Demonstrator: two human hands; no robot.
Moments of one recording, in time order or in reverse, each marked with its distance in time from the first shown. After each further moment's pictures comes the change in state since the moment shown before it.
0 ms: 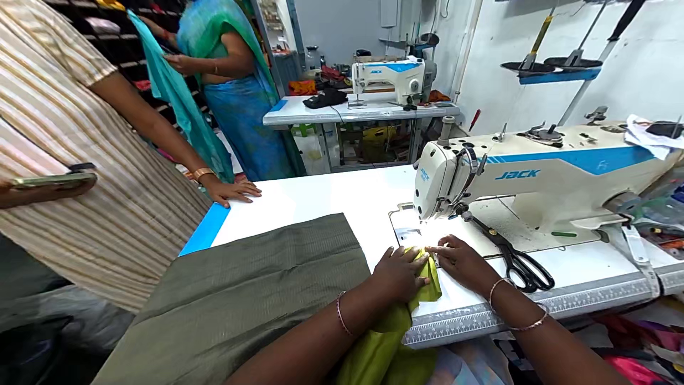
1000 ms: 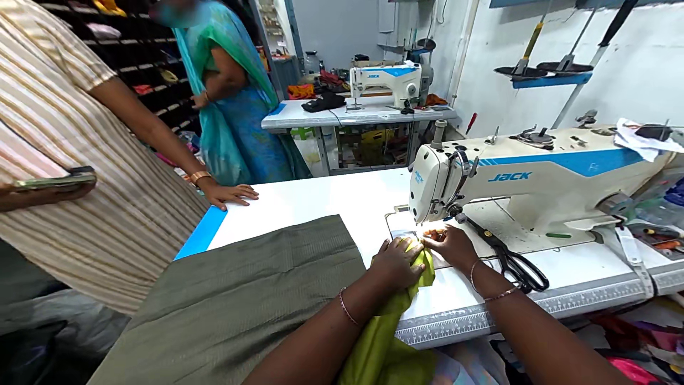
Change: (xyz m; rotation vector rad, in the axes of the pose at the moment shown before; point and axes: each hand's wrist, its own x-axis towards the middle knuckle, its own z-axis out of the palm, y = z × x) left_hand 0.025 -0.010 0.003 -0.114 0.109 -0.045; right_hand 0.041 0.010 0.006 0.140 0.117 0.329
